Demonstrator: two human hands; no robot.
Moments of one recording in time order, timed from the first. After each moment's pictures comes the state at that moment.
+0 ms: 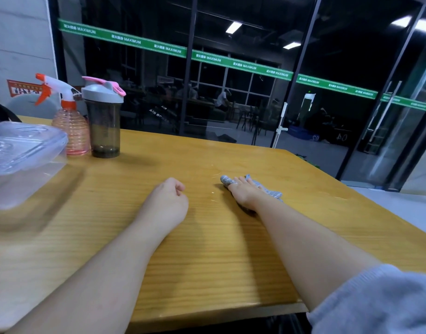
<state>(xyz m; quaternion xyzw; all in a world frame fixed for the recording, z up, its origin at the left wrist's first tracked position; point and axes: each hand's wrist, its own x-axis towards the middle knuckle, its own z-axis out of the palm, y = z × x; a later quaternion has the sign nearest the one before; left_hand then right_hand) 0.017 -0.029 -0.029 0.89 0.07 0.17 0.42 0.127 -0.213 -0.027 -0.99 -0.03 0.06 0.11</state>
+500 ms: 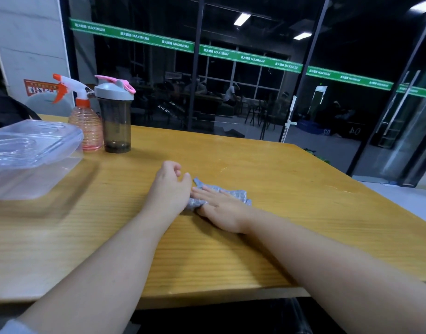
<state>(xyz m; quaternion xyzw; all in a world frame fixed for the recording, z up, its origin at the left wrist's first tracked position) 0.010 -0.028 -0.022 0.84 0.08 0.23 0.49 0.032 -0.167 -0.024 -0.94 -0.32 0.09 0.11</state>
